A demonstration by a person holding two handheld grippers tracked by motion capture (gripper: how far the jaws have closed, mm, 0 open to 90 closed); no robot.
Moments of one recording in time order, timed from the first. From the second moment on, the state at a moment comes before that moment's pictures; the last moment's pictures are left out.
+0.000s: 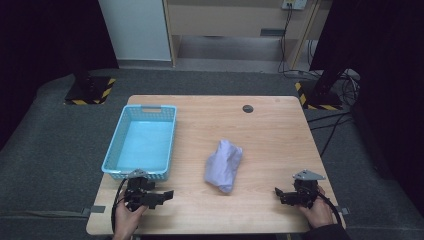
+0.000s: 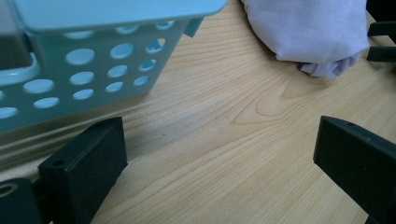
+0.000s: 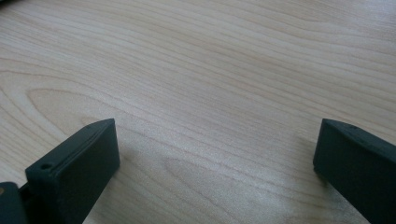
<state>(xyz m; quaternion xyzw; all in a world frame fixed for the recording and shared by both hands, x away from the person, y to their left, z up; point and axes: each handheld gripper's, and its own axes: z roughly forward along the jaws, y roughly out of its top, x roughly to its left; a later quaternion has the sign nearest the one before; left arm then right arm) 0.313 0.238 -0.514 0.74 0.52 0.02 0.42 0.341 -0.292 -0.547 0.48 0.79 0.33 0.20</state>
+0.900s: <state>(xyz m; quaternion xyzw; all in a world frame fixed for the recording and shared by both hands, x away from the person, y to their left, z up) 0.315 0.248 -0.516 0.74 0.53 0.05 0.40 0.341 -0.292 -0.547 0.48 0.79 0.33 0.20</state>
